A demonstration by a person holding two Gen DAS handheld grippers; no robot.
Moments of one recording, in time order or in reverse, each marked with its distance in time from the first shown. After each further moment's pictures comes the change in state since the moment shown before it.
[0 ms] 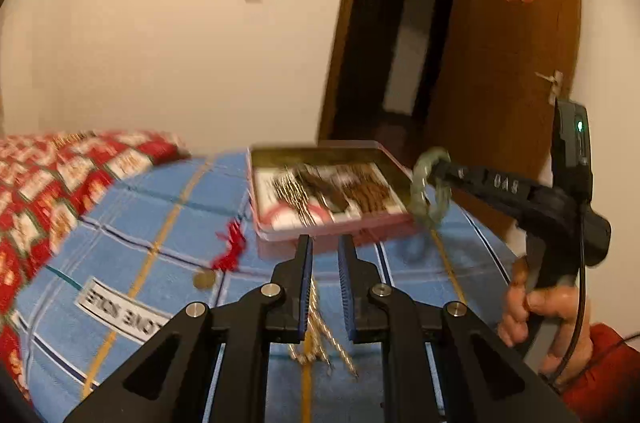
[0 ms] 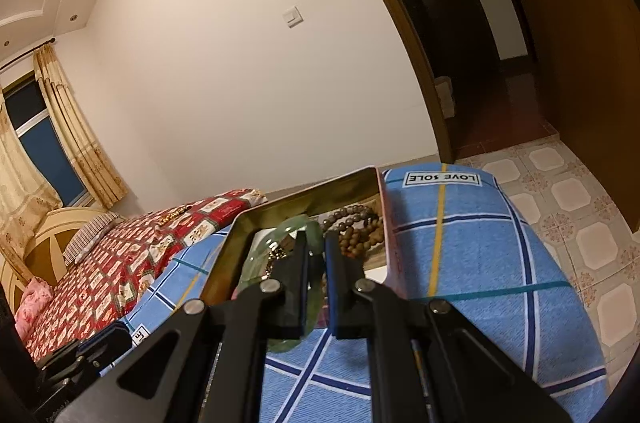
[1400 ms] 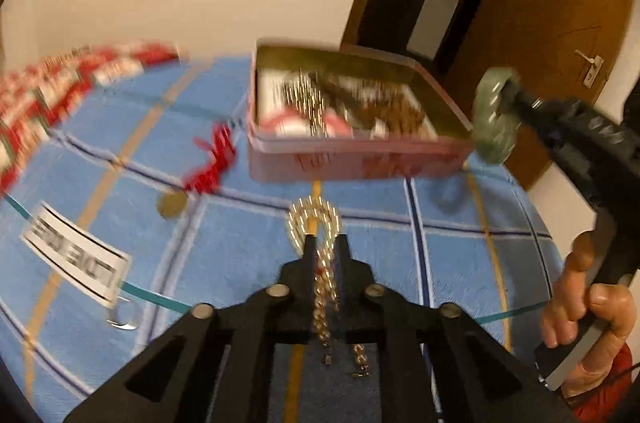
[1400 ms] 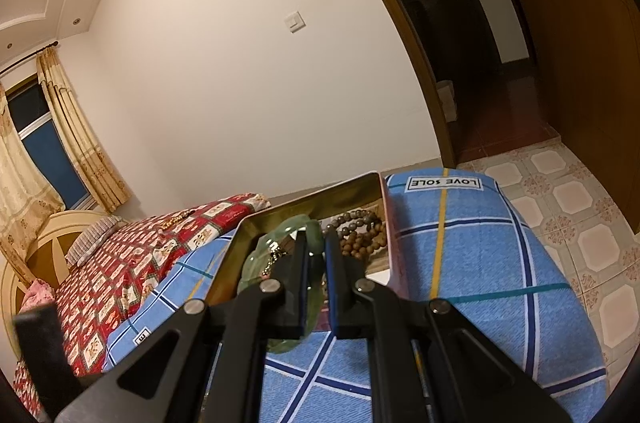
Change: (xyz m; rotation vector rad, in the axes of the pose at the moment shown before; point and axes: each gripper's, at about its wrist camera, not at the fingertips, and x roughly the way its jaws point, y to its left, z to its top) left arm 0.068 0.010 -0.026 -0.126 0.267 0.044; right arm -0.002 -0.001 0.000 -0.004 -0.016 0.011
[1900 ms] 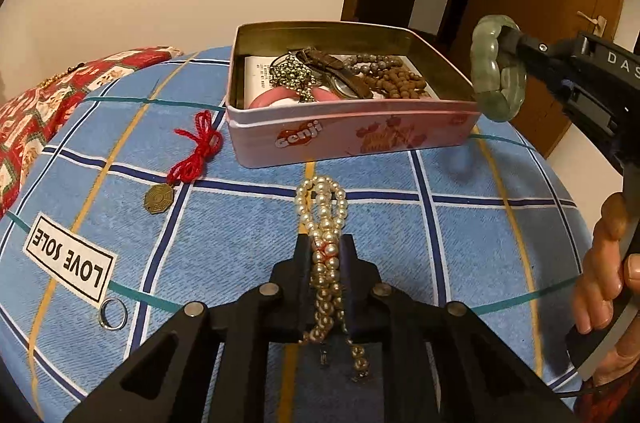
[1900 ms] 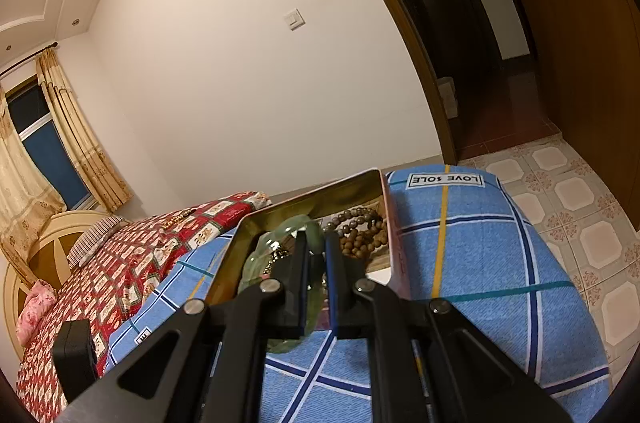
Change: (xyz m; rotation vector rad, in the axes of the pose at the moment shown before) left arm 0.006 -0.019 -0.008 0.099 0.015 0.075; right arm 0.000 -0.001 -0.001 0.009 0.006 0.004
